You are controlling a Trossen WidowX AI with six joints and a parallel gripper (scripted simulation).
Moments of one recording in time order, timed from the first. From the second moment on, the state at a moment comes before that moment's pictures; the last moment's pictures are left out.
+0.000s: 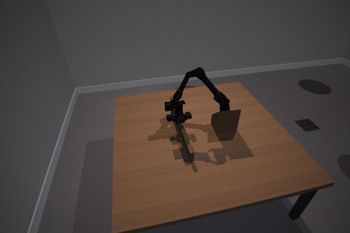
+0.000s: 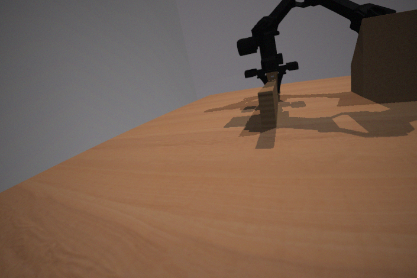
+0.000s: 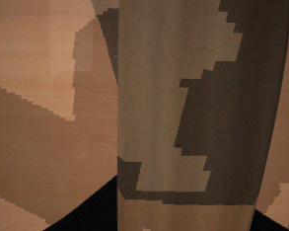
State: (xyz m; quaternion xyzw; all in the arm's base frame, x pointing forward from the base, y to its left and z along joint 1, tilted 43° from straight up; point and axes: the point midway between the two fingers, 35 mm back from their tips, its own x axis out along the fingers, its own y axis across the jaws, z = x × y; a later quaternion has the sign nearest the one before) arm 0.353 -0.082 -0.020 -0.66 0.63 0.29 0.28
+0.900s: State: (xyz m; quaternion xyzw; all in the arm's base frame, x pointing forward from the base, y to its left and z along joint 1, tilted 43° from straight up) arm 0.360 -0.081 -0.021 -0.66 0.64 0.29 0.28
